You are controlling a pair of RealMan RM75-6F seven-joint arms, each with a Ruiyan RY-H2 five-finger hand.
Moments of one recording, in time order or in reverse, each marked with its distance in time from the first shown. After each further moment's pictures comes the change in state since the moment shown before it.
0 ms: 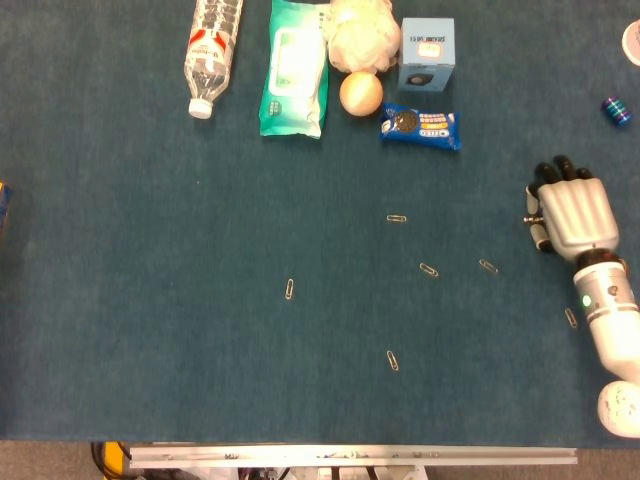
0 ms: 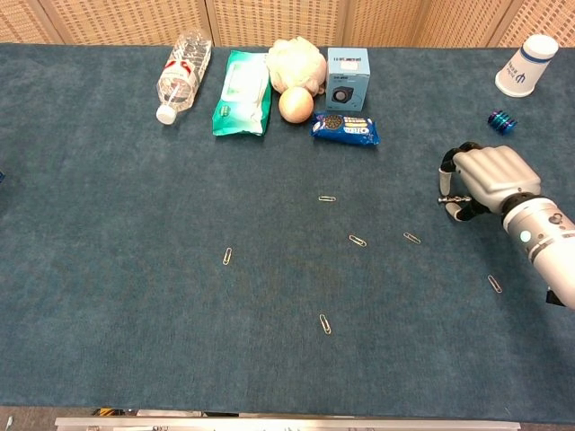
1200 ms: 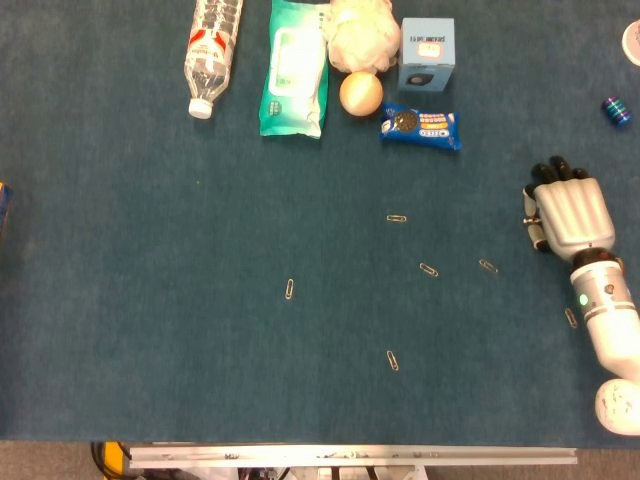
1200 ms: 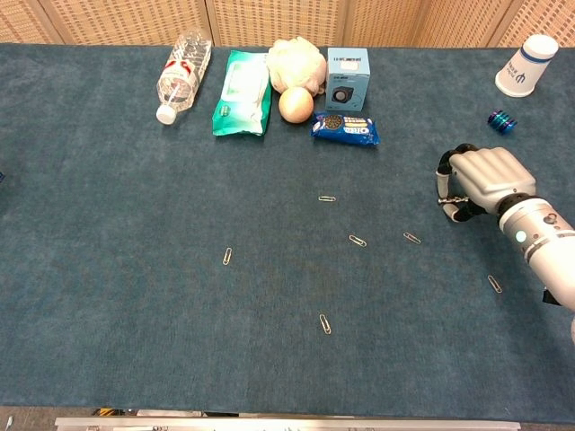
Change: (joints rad) left arm 0.001 0.002 0.000 -0.001 0.001 0.000 -0.002; right arm 0.019 -0.010 -0.015 0.019 0.012 -0.004 0.007
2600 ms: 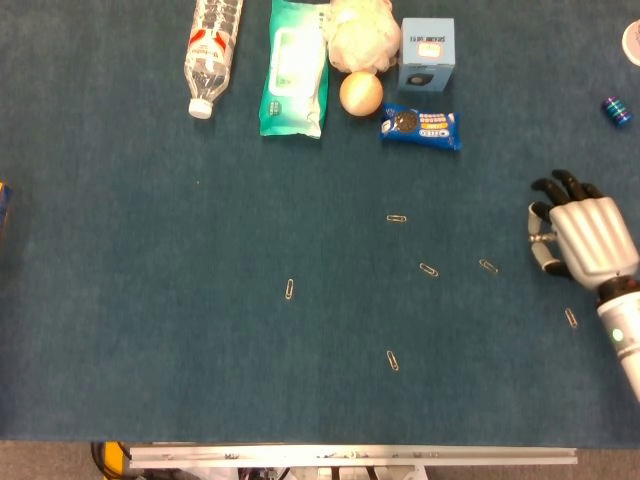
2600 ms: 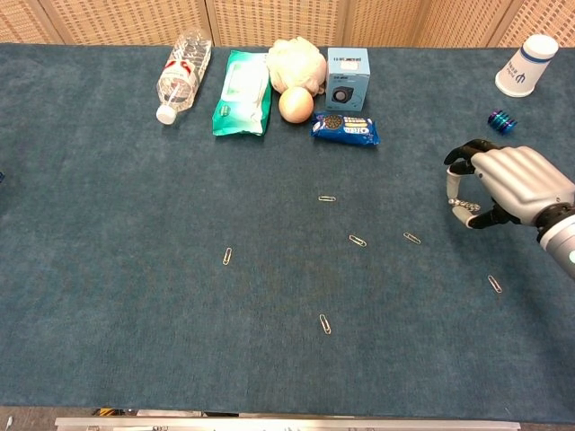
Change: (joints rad) left arm -0.004 -0.004 -0.006 0.005 -0.018 -0.007 0.007; right arm -0.091 0.169 -0.092 -0.200 -0.247 0.109 0.213
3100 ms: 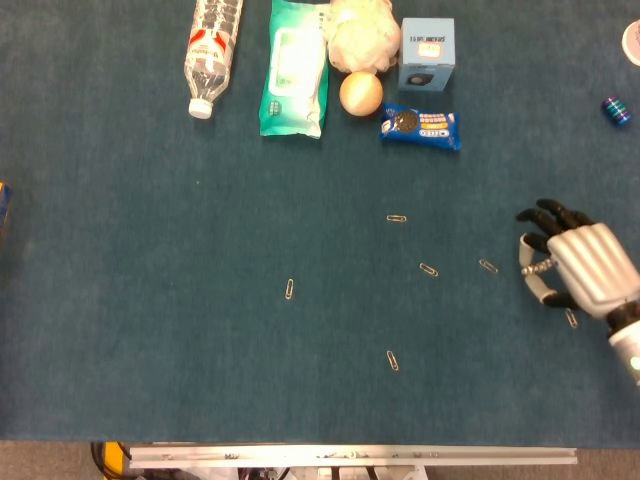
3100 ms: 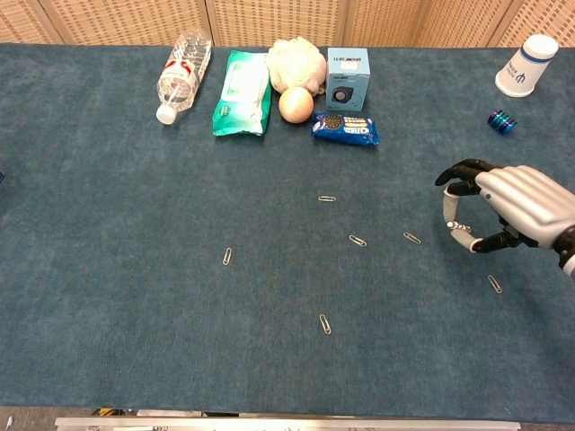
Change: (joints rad) left arm 0.001 0.001 -0.006 -0.001 -0.013 0.002 -0.001; right arm -0.035 0.098 -0.084 -0.056 -0.180 -0.008 0.203
